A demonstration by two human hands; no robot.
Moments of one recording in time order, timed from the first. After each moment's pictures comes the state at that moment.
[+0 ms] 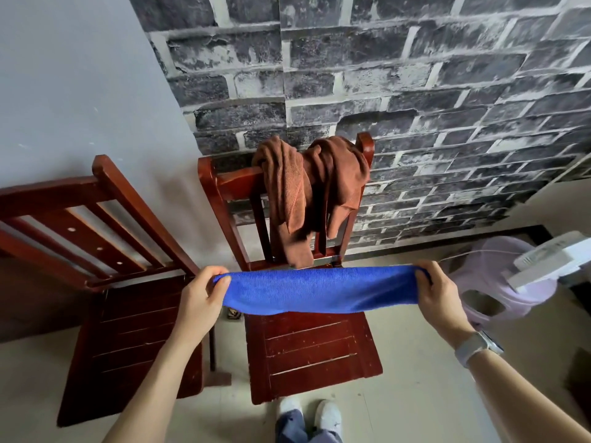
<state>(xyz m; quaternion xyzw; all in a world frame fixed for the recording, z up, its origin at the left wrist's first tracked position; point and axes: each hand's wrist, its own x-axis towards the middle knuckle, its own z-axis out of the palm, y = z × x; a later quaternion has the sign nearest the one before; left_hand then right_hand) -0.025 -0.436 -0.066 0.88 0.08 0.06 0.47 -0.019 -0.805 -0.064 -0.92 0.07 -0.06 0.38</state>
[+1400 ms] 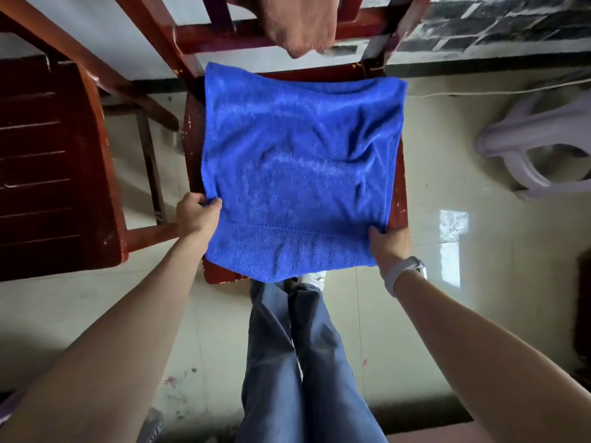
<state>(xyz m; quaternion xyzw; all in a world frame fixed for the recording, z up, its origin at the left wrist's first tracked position) -0.046 -0.471 -0.451 0.80 0.45 -0.17 0.37 -0.071 -0.765 -0.463 -0.81 0.45 0.24 0.29</state>
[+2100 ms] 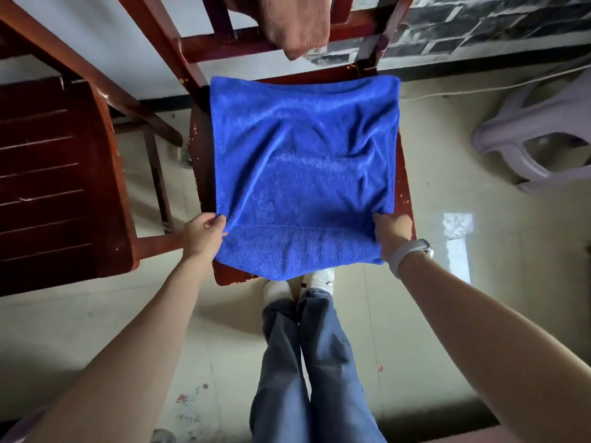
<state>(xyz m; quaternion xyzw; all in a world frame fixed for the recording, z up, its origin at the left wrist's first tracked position) -0.082 -0.460 -0.442 0.76 0.41 -0.20 0.47 -0.061 -0.757 -0.458 -0.74 0.48 0.23 0.41</state>
